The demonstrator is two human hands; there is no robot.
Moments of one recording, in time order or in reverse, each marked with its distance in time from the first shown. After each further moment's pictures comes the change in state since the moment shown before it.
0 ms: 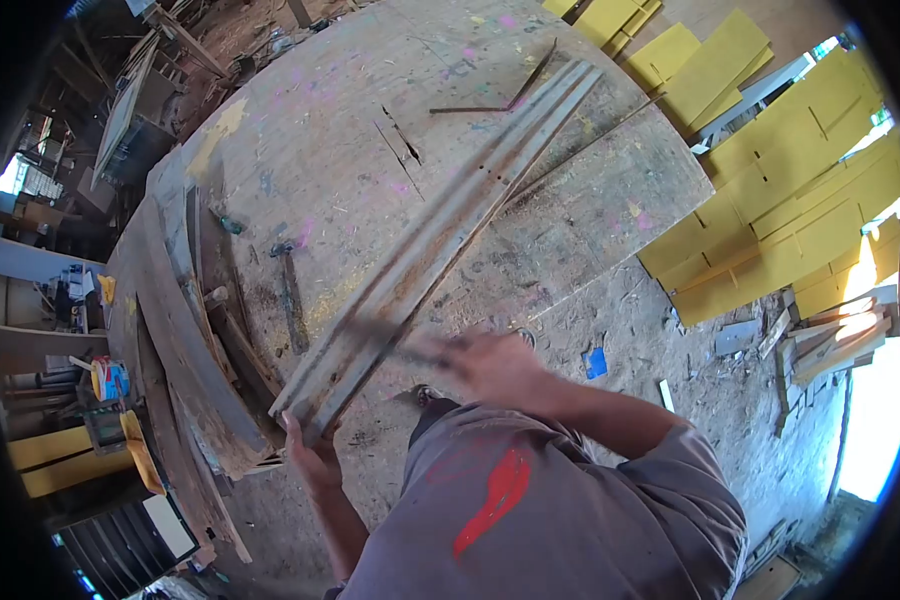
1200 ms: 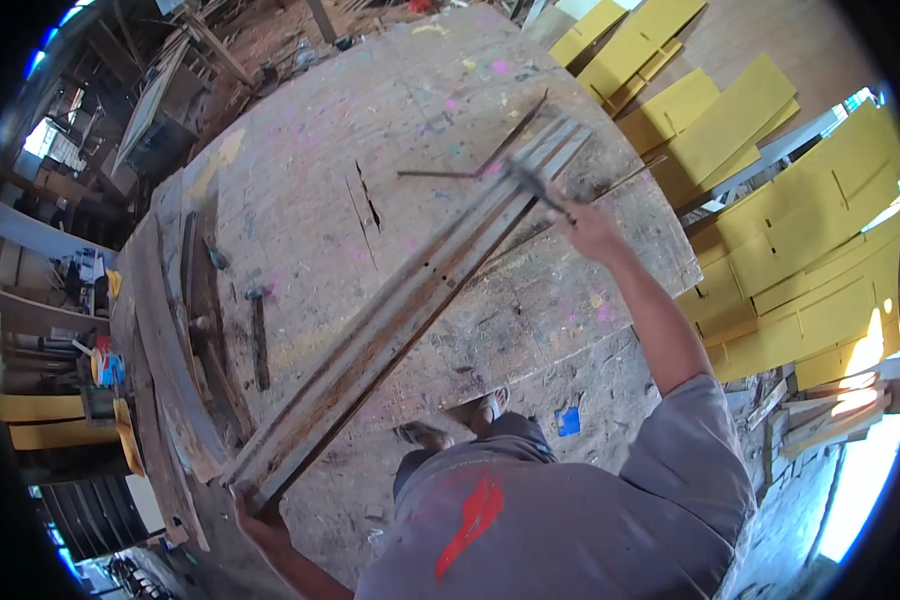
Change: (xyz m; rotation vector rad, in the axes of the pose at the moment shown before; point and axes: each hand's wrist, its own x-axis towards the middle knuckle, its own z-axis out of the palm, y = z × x) left_hand -0.081 0.000 0.029 0.040 0.416 0.143; right_hand 0.043 0.436 -0.169 -0.059 0.135 0.359
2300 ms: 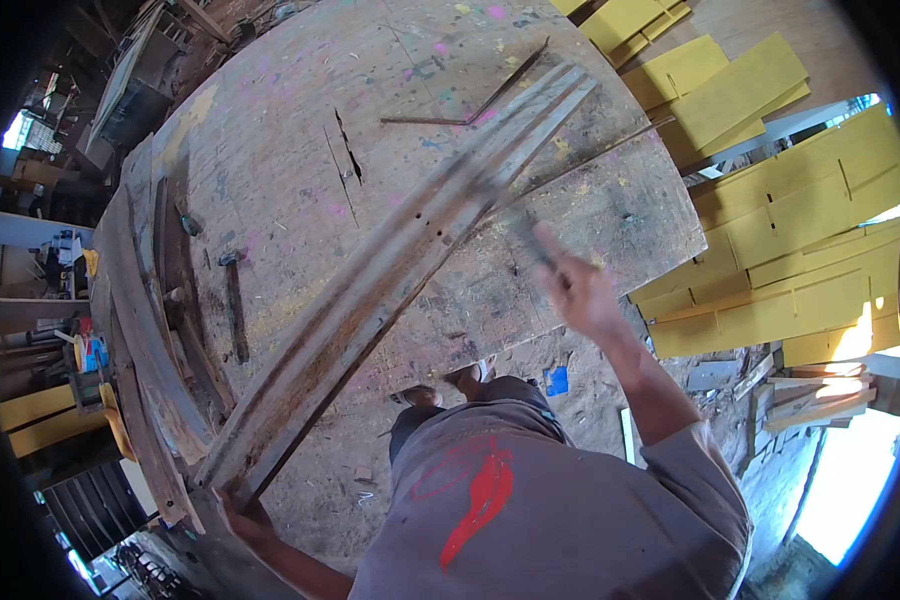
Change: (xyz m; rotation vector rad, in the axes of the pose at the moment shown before) left_hand 0.013 -0.002 -0.043 0.085 0.071 0.114; right_hand -0.141 -0.124 -0.004 0.237 -0.015 0.058
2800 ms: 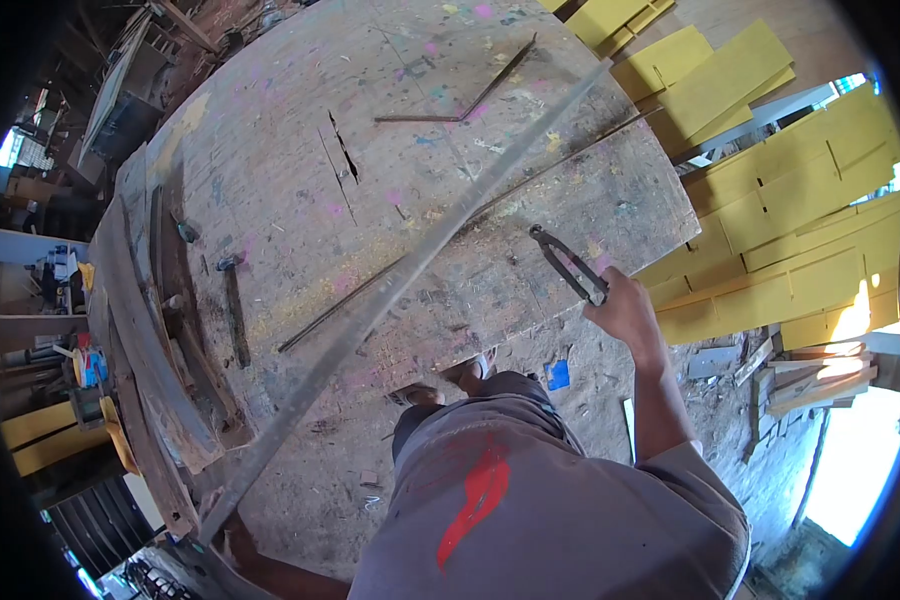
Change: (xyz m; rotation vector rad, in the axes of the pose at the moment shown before) left_hand 0.029 0.045 -0.055 0.471 -0.542 0.433; right_hand -0.060 0.048 -0.013 -0.356 0.017 0.333
